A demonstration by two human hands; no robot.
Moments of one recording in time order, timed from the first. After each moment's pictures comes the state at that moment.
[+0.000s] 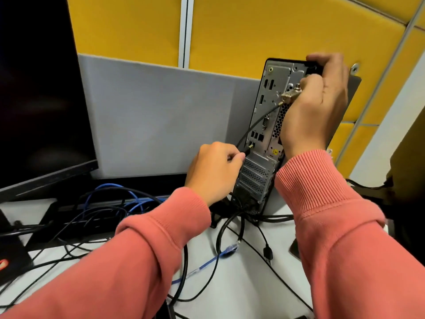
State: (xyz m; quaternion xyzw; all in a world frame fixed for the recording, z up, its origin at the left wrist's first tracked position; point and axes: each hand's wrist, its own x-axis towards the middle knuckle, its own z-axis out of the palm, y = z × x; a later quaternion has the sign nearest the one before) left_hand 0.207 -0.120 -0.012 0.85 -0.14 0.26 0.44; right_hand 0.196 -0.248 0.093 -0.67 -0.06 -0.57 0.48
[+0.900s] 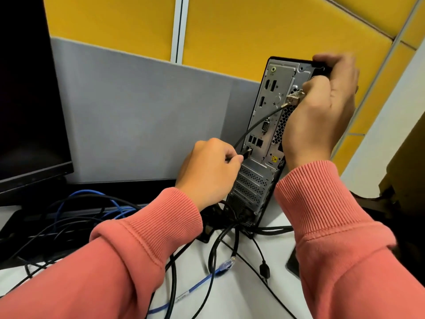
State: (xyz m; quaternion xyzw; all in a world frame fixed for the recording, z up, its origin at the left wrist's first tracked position) left_hand 0.216 -0.118 -0.002 0.86 -0.14 0.24 0.43; right_hand 0.201 -0.244 0.090 -0.65 -0.06 -0.59 0.48
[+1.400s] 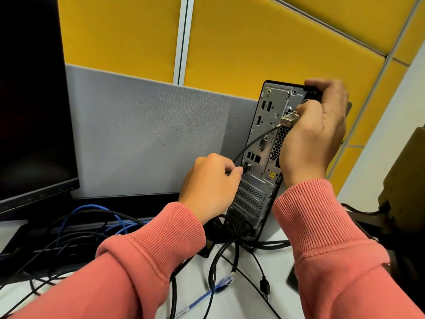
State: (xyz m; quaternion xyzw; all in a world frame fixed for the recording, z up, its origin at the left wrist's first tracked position) left_hand 0.212 -0.122 0.005 0.85 -0.12 0.24 0.45; right_hand 0.197 -0.245 0.093 -0.66 -0.06 -0.58 0.47
